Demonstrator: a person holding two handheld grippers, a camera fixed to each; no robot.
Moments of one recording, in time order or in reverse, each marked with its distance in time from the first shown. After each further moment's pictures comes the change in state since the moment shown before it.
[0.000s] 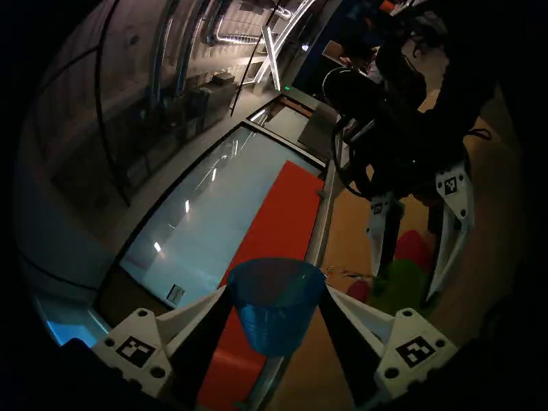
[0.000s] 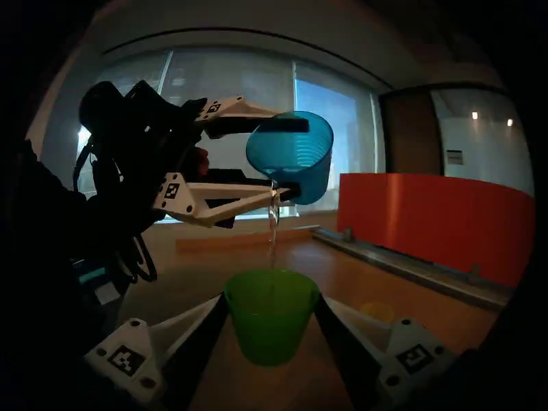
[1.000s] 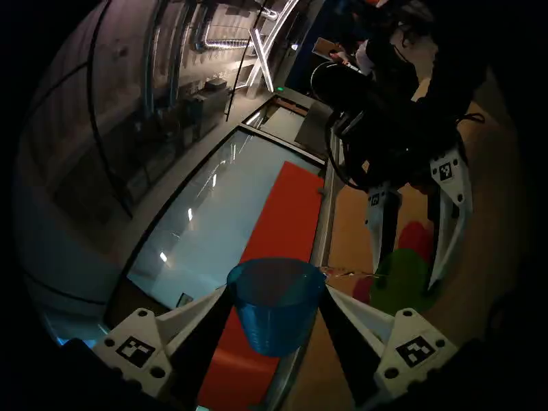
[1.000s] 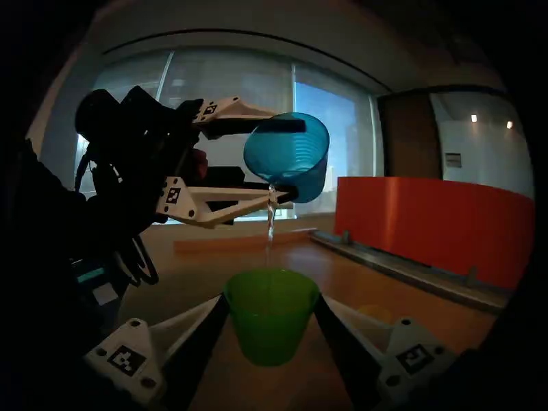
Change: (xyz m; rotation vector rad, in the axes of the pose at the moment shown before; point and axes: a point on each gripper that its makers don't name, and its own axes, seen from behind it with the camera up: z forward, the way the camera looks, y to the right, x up) left arm 0.004 -0.002 0.000 0.010 0.008 0.080; right arm 0.001 0.003 -0.003 -0.010 0.009 -0.008
